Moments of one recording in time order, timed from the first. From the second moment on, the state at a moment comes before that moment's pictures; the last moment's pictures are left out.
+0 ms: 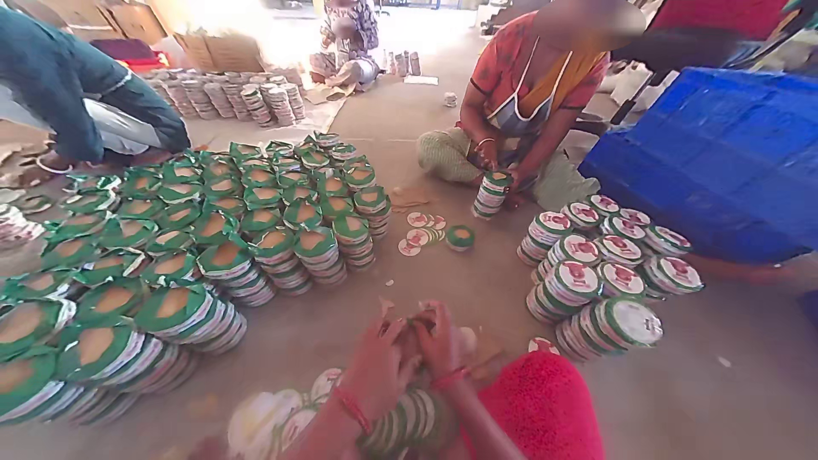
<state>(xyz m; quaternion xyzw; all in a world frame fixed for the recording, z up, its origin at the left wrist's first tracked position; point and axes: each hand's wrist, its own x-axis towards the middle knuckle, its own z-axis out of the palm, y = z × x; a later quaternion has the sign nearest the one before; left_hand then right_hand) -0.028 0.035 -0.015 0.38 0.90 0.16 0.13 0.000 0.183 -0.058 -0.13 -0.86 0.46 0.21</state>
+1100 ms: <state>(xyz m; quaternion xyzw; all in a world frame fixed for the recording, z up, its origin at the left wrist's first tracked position) -0.013 0.035 -0.105 0.38 0.86 0.25 -0.24 0.006 0.241 -0.063 0.11 -0.92 0.36 0.13</state>
